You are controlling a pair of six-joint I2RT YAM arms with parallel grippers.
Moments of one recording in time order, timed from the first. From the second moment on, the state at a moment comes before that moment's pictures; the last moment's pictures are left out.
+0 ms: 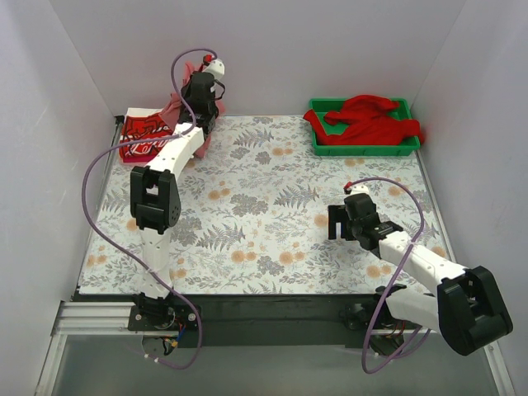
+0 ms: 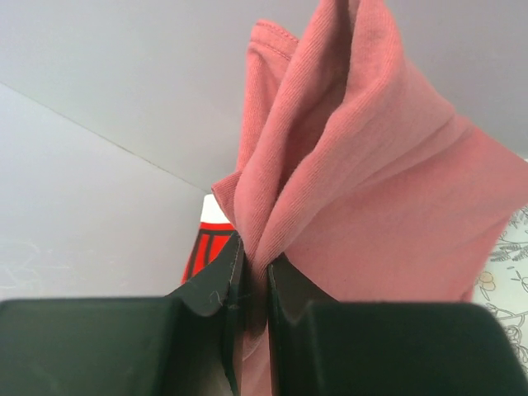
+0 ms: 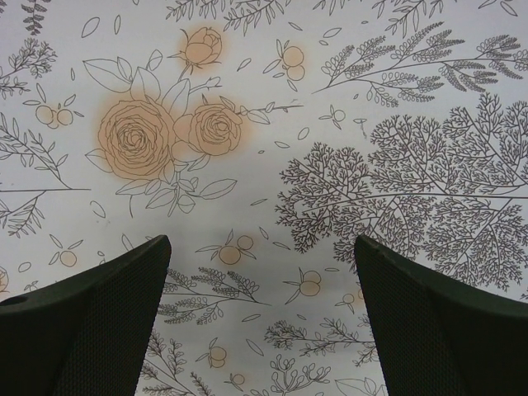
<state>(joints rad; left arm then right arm) -0.27 2.20 1.99 0.04 -0.66 0.55 0.44 1.12 0.49 -0.25 0.22 0.28</state>
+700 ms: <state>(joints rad) -0.24 2.08 1.92 0.16 -0.71 0.63 0.44 1.15 0.49 -0.25 0.22 0.28</state>
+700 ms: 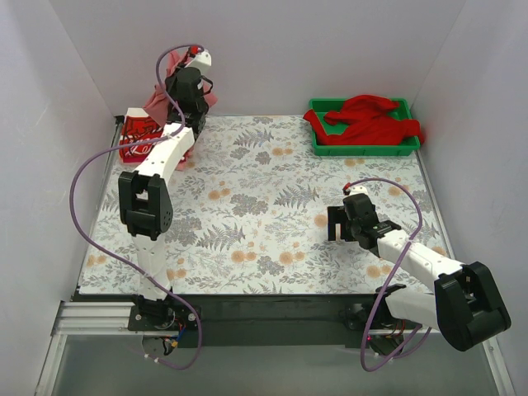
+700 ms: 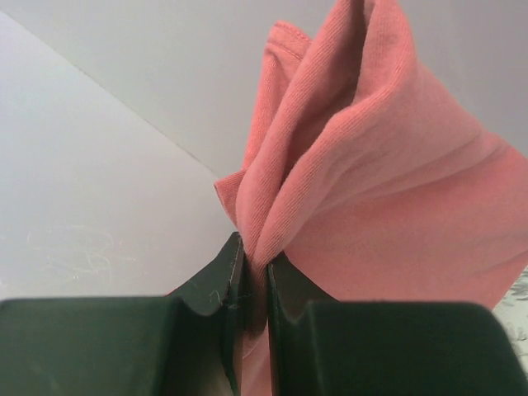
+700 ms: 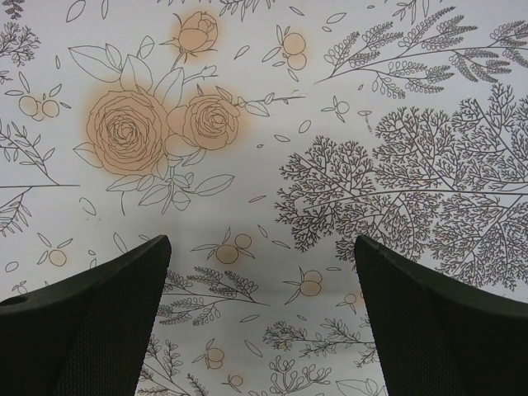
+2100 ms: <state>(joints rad) 0.08 2.27 1.89 0.28 -0.60 0.42 0.44 1.18 0.52 -0.28 0.27 0.29</state>
